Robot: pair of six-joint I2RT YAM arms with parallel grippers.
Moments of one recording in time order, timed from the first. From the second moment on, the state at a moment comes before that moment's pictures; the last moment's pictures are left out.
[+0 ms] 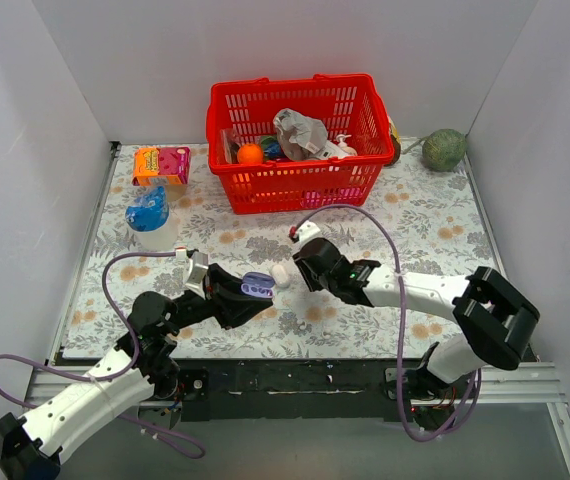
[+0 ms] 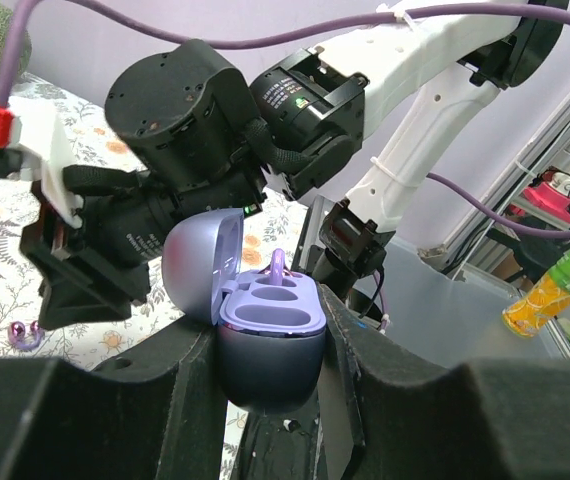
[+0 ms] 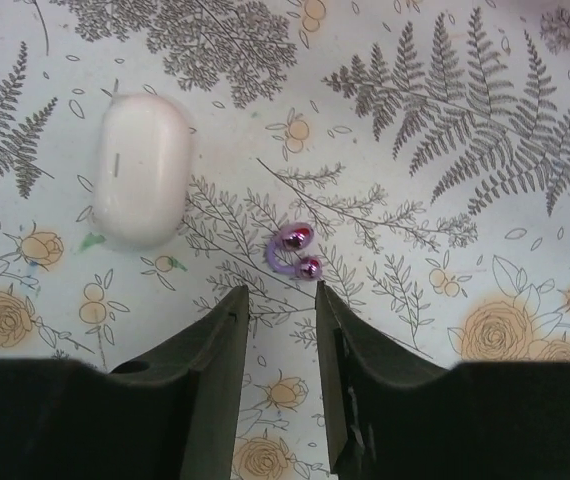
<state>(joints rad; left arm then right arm) -0.74 0.45 0.24 0.50 0.51 -0.56 0.94 1.46 0.76 -0.08 0.31 0.22</state>
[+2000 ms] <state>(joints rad) -0.74 0.34 0.24 0.39 0.46 -0.55 1.09 1.85 1.14 -0.45 0.60 0.26</state>
